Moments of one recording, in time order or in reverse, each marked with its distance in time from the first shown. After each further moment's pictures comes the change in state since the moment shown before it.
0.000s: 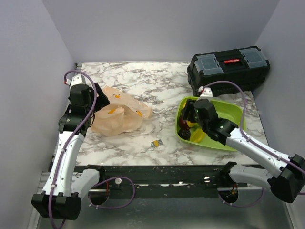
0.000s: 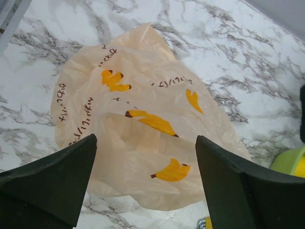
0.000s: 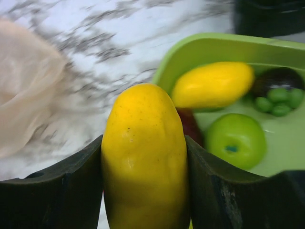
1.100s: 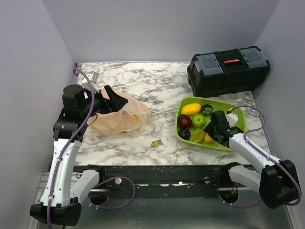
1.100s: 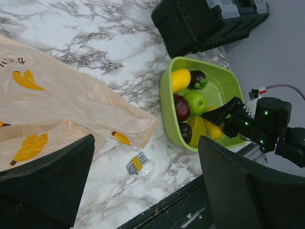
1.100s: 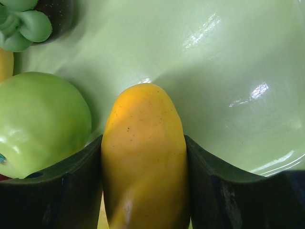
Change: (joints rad) left arm -0.003 -0.081 0.085 0.013 0.702 0.035; right arm -0.476 -0.023 -0.316 -0.200 0.002 0.442
